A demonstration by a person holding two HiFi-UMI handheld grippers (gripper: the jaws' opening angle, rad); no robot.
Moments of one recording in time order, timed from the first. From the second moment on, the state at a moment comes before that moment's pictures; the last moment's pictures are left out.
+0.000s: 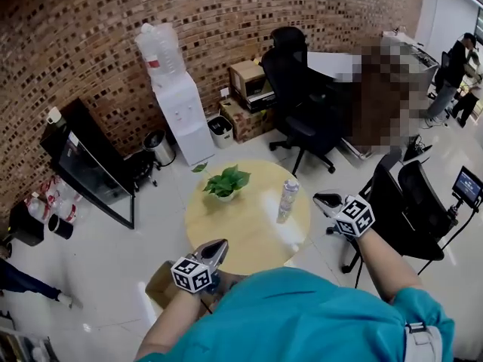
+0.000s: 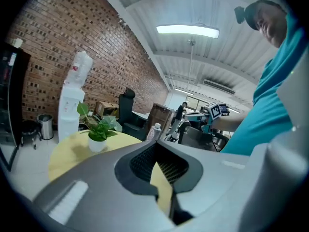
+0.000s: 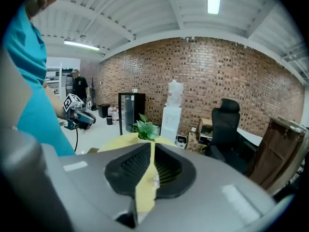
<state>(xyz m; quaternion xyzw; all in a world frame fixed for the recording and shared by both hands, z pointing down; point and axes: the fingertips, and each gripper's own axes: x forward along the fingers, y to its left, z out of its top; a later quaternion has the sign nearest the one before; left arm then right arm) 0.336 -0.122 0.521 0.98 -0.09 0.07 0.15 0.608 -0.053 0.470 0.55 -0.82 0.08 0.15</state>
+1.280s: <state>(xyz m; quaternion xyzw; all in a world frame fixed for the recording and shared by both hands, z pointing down) 0.093 0.154 0.361 0.97 -0.15 0.03 0.17 0.300 0.190 0.300 0.29 -0.91 0.29 -0.10</state>
